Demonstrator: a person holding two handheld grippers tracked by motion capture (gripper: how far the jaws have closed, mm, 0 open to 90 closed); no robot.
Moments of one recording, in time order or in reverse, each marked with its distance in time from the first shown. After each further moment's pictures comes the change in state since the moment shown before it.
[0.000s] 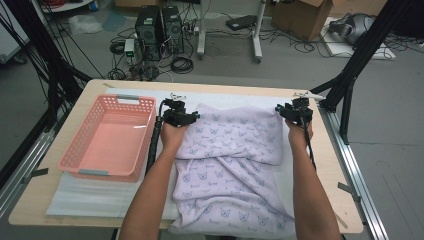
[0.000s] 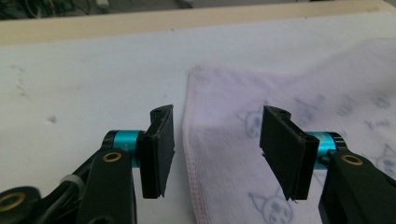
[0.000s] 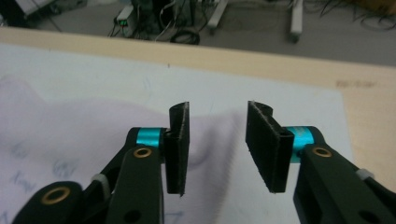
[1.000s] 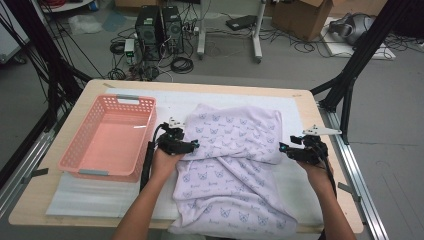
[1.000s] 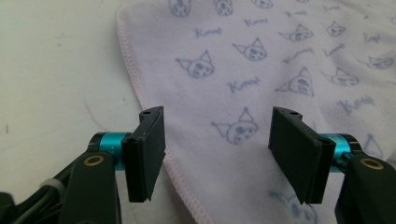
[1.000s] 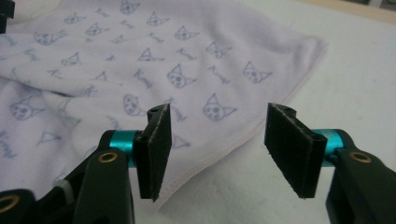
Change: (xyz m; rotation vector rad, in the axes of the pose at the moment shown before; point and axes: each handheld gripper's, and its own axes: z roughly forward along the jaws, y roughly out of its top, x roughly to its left) left arm -0.024 -0.061 -0.058 0.096 -0.094 0.088; right arm 0.025 -0.072 -0.104 0.081 0.223 -0.171
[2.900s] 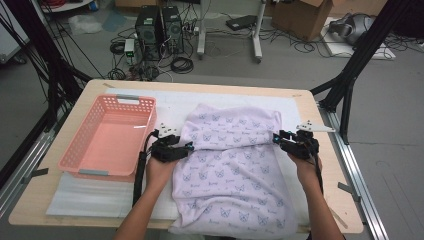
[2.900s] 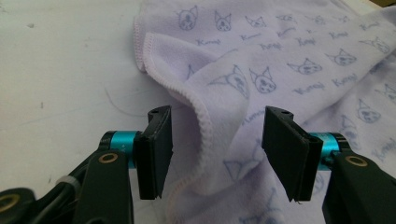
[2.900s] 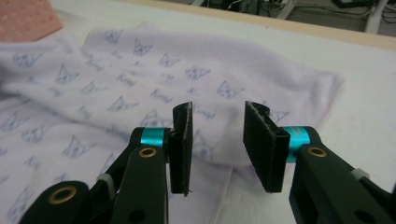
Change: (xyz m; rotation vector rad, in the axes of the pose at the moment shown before) left arm -0.004 -0.019 -0.028 -0.124 0.011 -0.025; right arm 0.015 0.014 0.014 -0.101 0.007 0.033
